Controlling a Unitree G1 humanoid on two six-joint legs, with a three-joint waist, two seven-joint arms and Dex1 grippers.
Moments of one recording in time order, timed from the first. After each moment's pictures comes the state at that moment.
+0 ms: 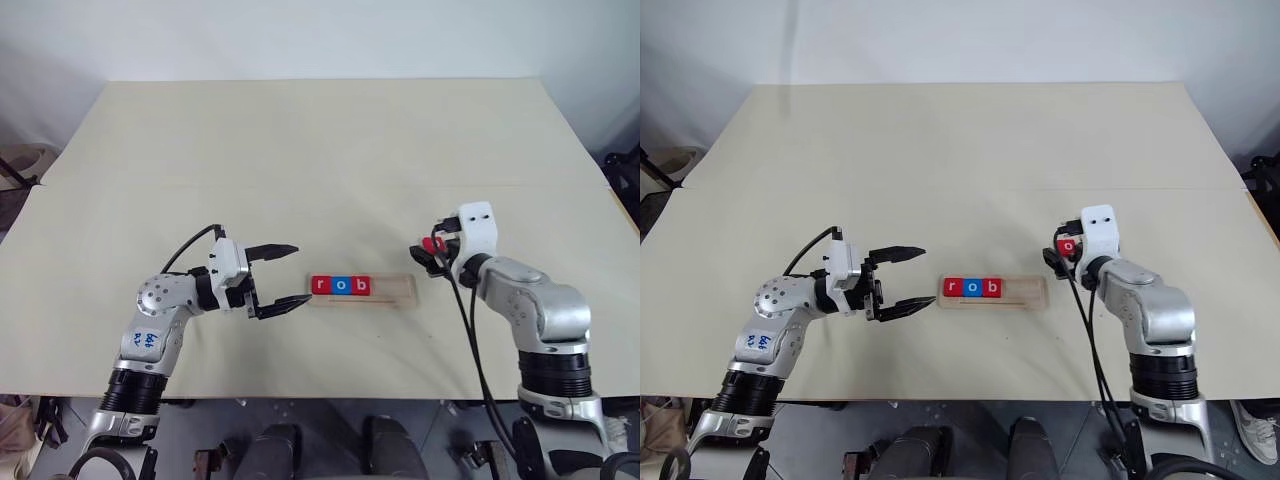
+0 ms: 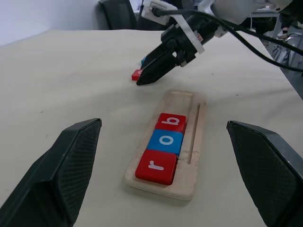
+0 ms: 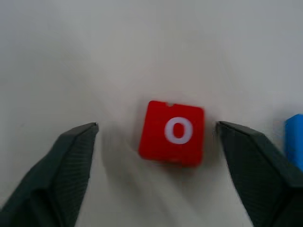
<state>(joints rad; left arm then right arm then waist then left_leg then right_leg) -0.36 0.47 -0.02 0.06 -0.39 -0.01 -1.07 -0.50 -0.40 -0.13 -0.15 0.30 1.05 0.19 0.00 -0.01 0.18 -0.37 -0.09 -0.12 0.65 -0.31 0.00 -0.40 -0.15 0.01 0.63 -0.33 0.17</state>
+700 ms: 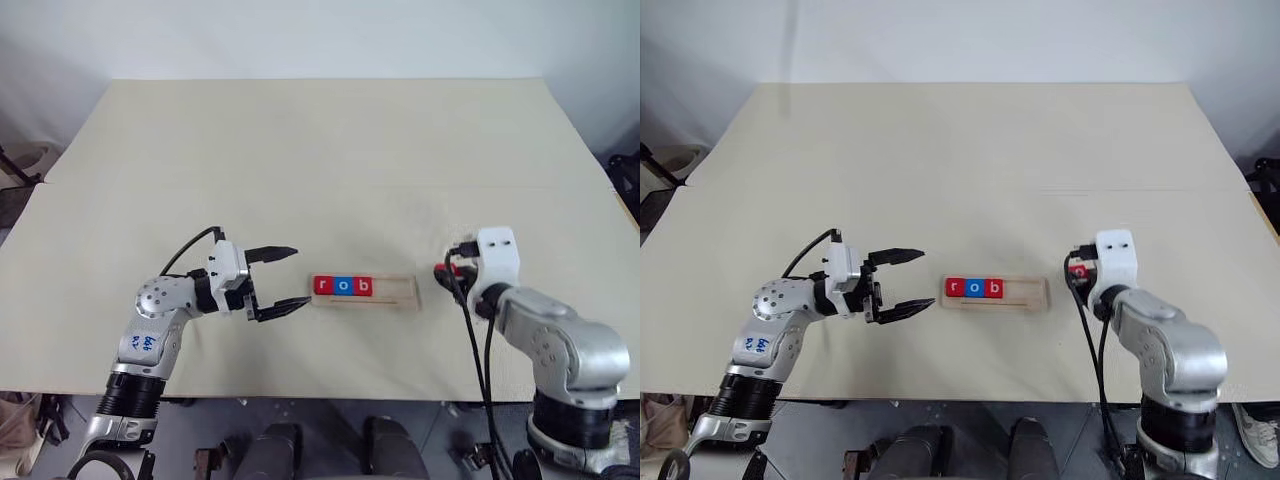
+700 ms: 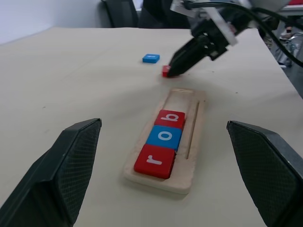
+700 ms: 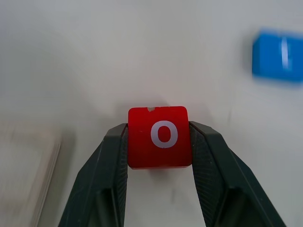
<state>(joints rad) -0.35 0.48 -0.02 0.05 -0.39 0.00 -1.07 -0.27 -0.33 -0.27 -0.62 0.34 1.40 0.14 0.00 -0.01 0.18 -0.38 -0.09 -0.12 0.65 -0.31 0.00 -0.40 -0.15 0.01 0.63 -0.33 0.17</state>
